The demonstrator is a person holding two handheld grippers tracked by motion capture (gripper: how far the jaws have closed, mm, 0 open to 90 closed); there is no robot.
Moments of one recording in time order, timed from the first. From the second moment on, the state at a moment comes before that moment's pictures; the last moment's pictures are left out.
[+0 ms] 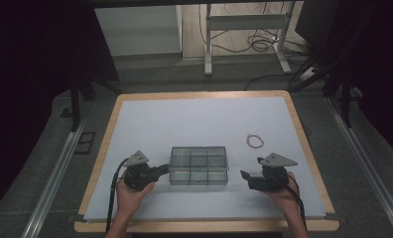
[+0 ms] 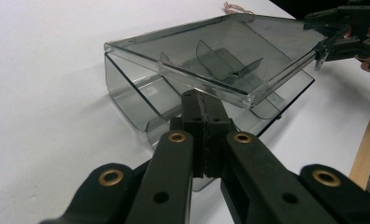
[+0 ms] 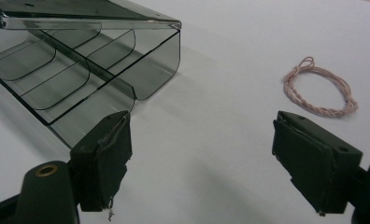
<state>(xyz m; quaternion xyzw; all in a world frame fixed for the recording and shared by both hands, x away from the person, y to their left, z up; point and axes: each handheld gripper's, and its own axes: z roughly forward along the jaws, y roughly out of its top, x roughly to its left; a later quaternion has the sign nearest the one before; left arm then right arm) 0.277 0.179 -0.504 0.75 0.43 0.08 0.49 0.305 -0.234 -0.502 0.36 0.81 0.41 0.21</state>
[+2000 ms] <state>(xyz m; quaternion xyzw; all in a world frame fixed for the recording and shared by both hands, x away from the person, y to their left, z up) 0.312 0.178 -0.476 0.75 0.40 0.10 0.51 0.316 -0.218 -0.484 0.34 0.80 0.45 0.21</state>
